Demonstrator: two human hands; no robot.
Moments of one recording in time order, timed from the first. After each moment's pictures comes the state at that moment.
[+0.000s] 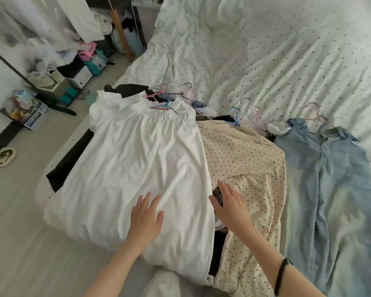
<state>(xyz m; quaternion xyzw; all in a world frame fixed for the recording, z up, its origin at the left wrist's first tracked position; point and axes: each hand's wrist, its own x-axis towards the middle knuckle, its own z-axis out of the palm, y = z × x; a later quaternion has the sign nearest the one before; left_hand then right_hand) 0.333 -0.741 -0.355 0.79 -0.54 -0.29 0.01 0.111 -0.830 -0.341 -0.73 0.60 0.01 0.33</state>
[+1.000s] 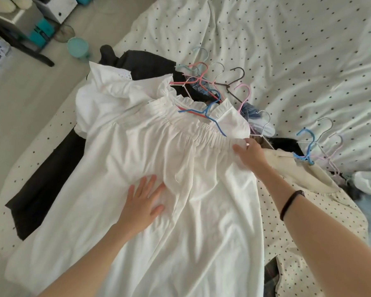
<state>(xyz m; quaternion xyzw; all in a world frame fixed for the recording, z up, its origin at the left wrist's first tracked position) 0.551 -0.931 -0.526 0.71 -0.62 -0.33 -0.04 0.323 -1.171 -0.475 -0.53 0.74 0.01 0.42</state>
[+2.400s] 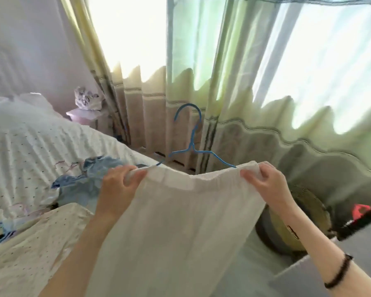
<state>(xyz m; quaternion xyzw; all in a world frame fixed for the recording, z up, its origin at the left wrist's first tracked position) 0.027 -0.726 -0.137 0.24 -0.84 -0.36 0.33 -0.131 -0.445 -0.114 -0.22 0.86 -0.45 -0.10</state>
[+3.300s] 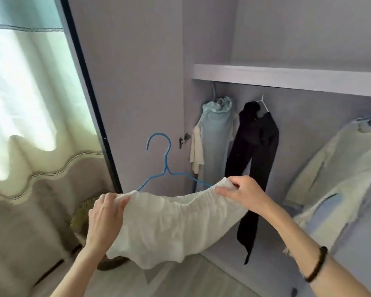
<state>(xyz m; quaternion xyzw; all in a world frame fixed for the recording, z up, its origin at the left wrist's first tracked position) -0.197 -0.290 -0.135 -0.38 -0.85 -0.37 0.07 0.065 -0.099 -0.077 0.35 0.83 -0.37 -0.23</state>
